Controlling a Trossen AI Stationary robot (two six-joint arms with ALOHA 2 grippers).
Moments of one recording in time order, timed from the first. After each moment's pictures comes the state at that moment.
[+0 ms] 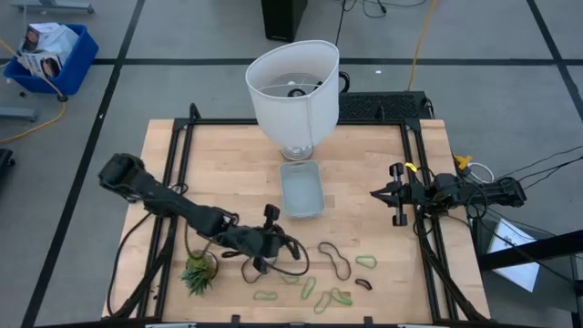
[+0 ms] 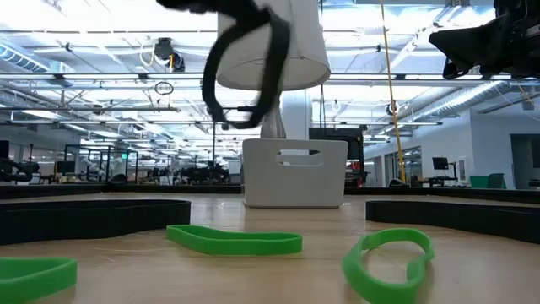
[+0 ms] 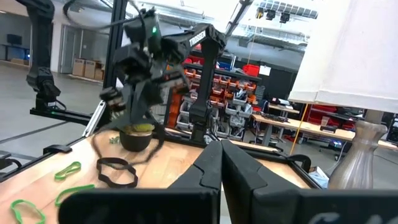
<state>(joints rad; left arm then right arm) -0.45 1.58 1.07 -0.08 -0.43 0.29 0.11 0.01 0.02 0.19 0.06 -0.21</state>
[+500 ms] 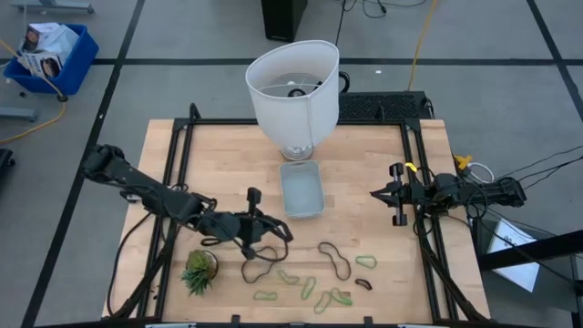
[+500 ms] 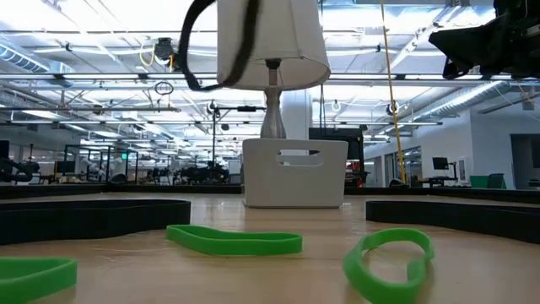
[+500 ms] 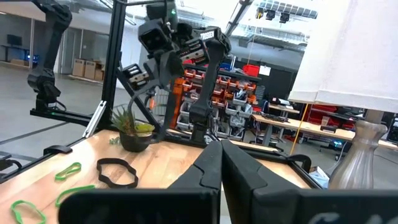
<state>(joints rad) -0.45 1.35 1.01 -0.13 -0.49 0.35 0.11 0.01 0.02 0.19 0.06 -0.20</state>
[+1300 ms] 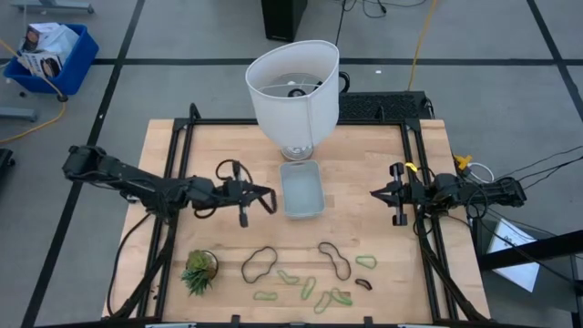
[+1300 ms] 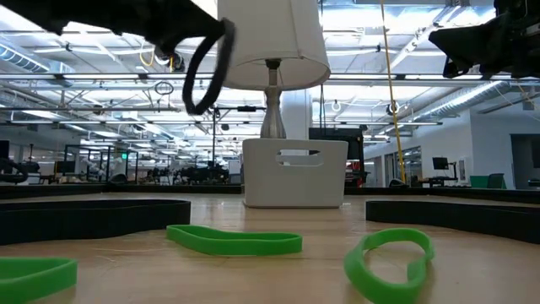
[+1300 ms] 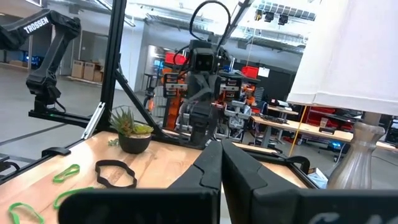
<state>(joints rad) -0.18 1.15 0.52 0.56 -0.36 0.13 0.11 0.01 0.02 0.20 0.06 -0.21</state>
